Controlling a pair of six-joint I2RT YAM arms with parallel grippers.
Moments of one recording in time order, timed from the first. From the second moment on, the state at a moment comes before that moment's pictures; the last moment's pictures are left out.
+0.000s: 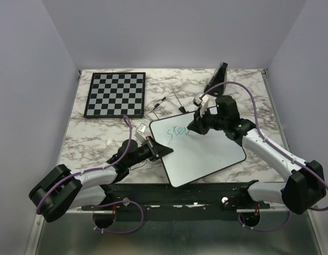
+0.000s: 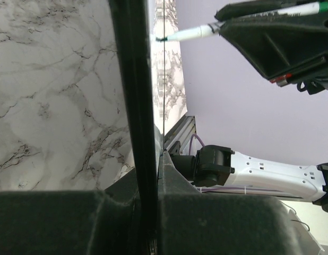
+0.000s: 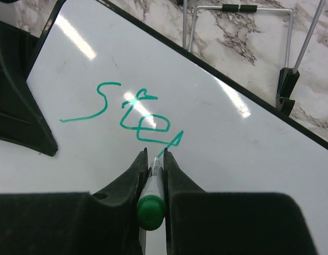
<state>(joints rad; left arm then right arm) -0.76 1.15 0.22 0.75 0.24 -1.24 0.51 1.26 0.92 -0.21 -0.49 -0.16</state>
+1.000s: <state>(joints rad) -0.76 1.16 0.22 0.76 0.24 -1.23 0.44 1.35 1.01 -0.21 -0.48 -0.15</state>
